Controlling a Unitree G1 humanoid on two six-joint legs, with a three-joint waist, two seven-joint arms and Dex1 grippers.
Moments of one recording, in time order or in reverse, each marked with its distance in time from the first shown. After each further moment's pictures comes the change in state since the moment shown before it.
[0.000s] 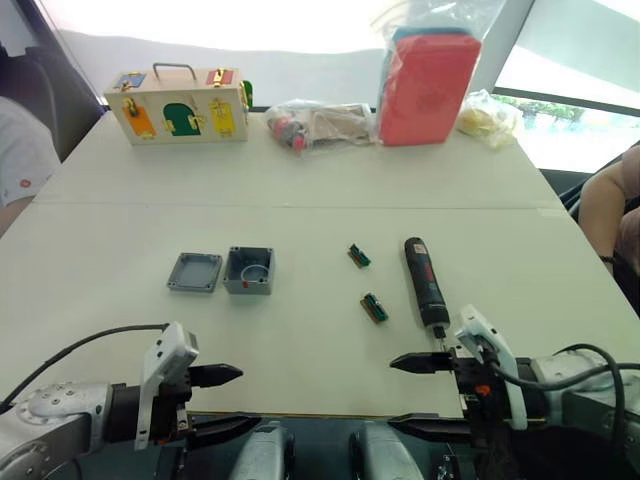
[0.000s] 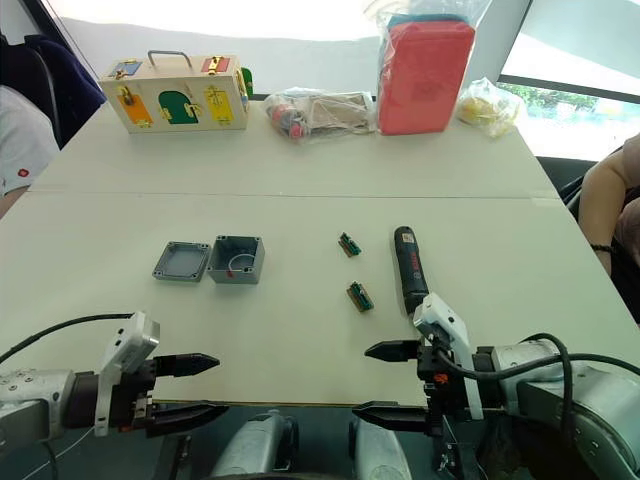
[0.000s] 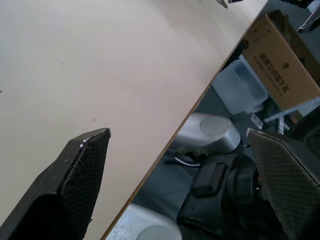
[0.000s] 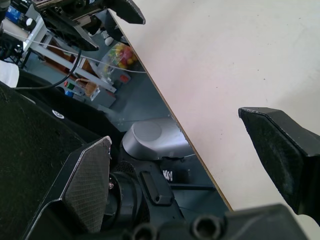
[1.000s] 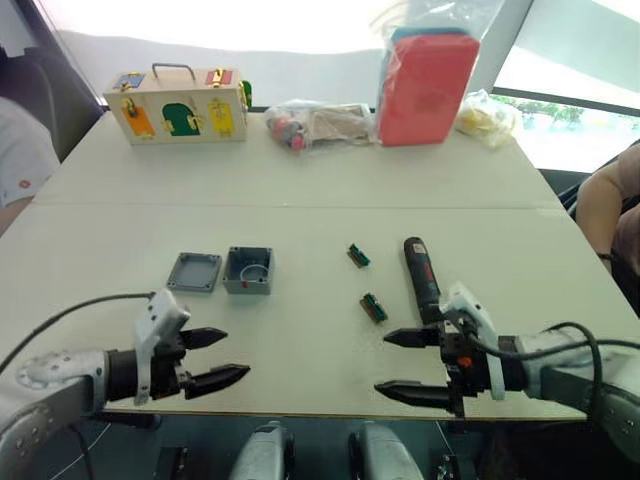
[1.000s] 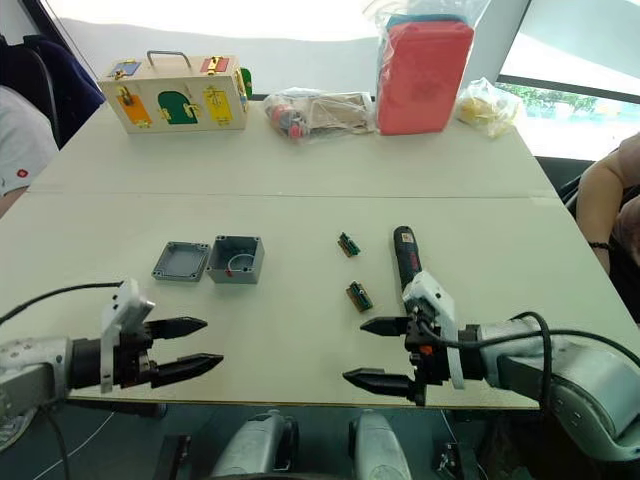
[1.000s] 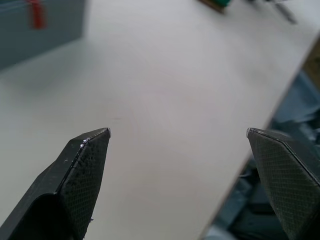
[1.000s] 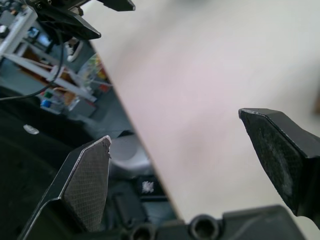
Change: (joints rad) left arm -0.293 0.100 -0.019 0.200 0.055 0.058 0.046; right arm -0.279 0.043 0.064 0.080 0.030 0.099 -0.167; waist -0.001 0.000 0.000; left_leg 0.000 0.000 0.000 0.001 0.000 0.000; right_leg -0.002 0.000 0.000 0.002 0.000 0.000
